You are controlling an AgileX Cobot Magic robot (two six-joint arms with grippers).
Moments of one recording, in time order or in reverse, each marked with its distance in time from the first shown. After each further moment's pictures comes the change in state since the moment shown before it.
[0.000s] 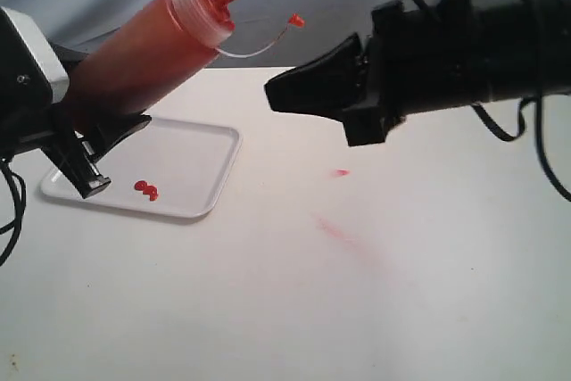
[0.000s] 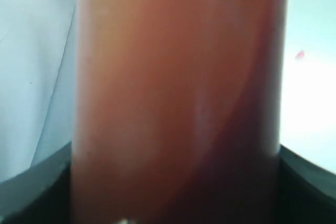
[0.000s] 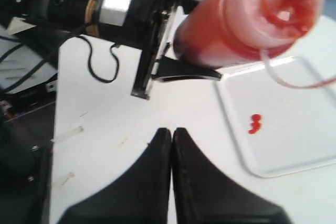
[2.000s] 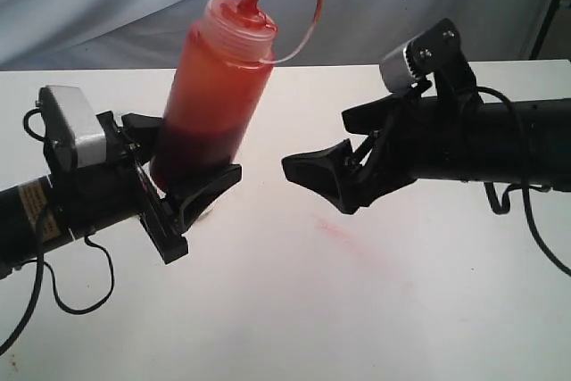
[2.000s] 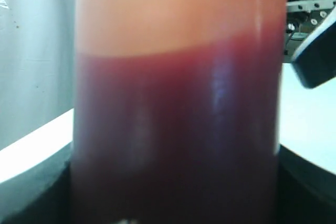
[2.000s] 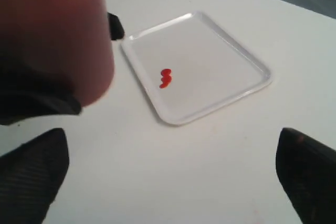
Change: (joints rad) left arm -0.180 0.271 0.169 -0.305 -0.588 -0.011; right arm 0.000 0.069 0.239 0.349 -0.270 -0.428
